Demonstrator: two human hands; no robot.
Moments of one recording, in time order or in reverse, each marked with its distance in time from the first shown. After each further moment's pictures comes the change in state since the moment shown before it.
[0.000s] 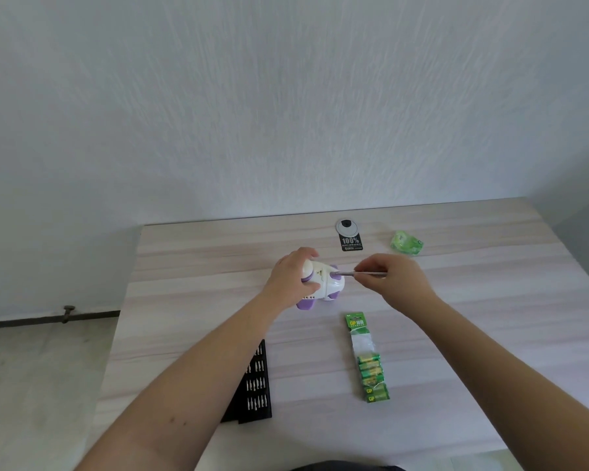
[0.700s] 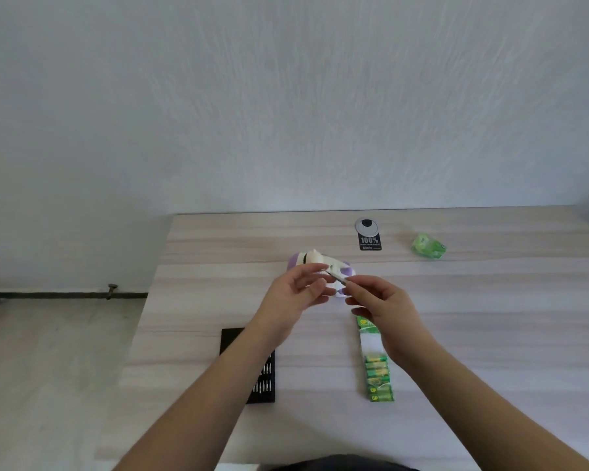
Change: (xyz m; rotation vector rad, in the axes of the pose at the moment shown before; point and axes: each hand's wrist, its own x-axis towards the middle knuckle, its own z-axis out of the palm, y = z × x) left_hand -0.091 0.060 -0.010 -0.985 0.094 -0.177; right_hand -0.046 0.005 0.035 0.876 -0.128 0.107
